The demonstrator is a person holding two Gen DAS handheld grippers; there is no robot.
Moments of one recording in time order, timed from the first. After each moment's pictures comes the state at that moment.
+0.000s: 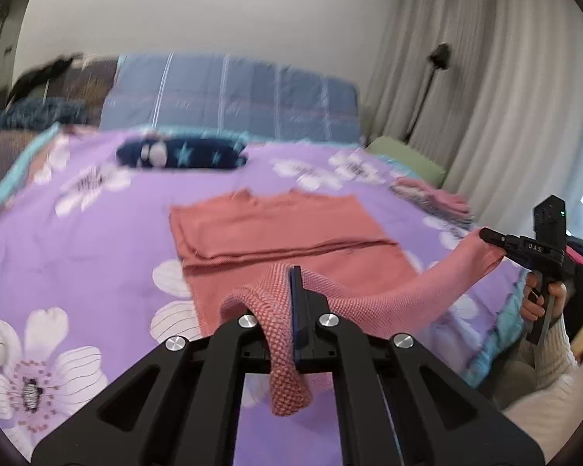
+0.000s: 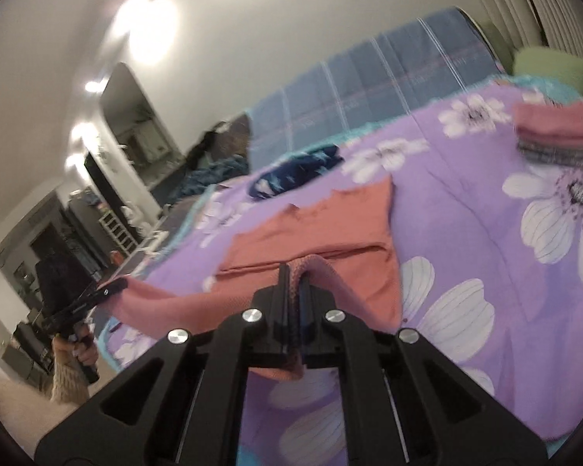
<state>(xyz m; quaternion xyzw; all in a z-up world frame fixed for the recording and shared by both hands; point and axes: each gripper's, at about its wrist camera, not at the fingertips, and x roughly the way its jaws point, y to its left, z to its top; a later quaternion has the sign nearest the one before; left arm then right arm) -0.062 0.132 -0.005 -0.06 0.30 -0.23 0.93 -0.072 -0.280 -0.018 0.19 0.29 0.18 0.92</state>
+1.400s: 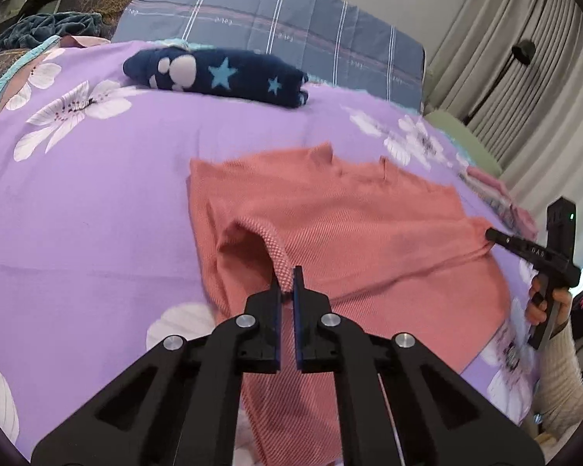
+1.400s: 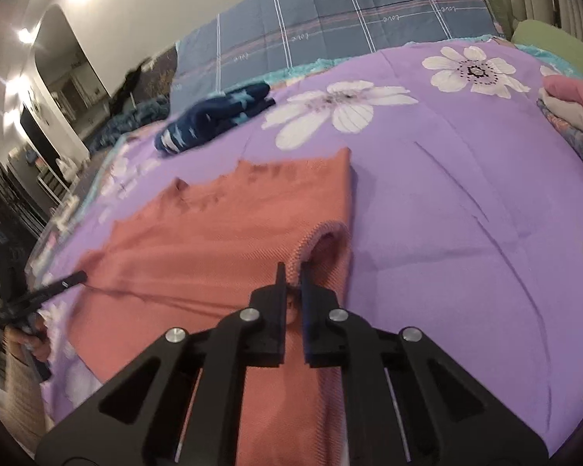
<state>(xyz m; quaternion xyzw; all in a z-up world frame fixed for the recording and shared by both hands) 0.123 0.143 -0.090 -0.11 0.41 -0.19 0.89 0.128 -0.265 -0.087 0.15 0.40 0.14 0.90</state>
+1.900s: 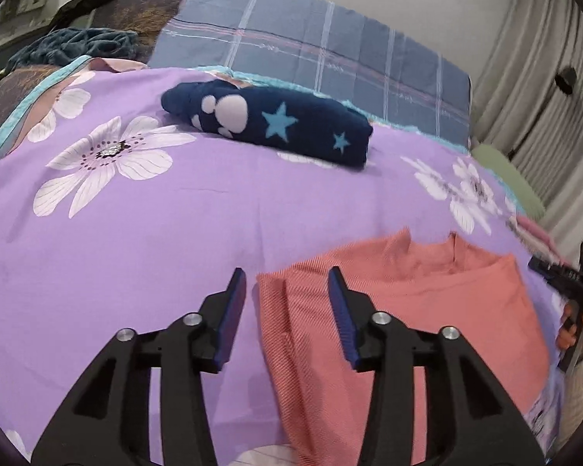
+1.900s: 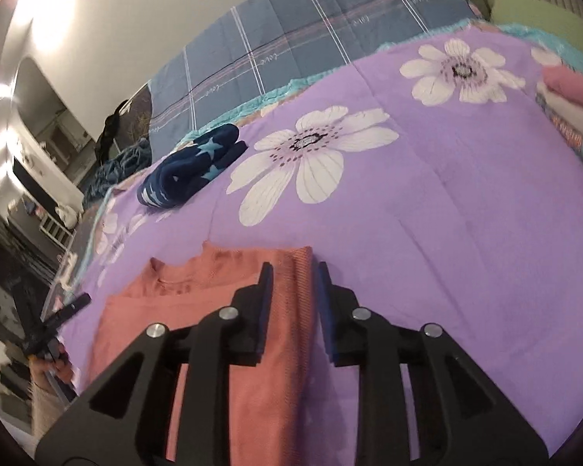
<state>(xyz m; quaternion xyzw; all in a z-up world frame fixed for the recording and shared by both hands) 0.211 0.163 -0.084 -0.10 0.39 -0.11 0.91 0.199 -0.305 -0.088 0.19 0.39 0.10 0.89</state>
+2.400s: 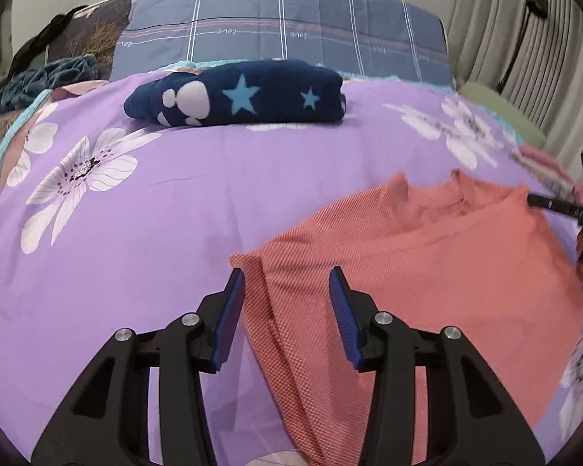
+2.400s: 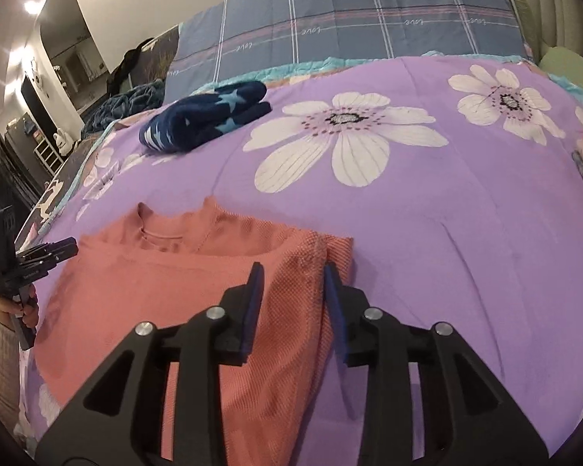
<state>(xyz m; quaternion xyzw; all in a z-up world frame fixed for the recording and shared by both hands) 0.214 0.131 -0.104 0.01 0.41 -0.13 0.90 0.223 -0.256 -0.107 0.08 0.42 0.15 0.89</state>
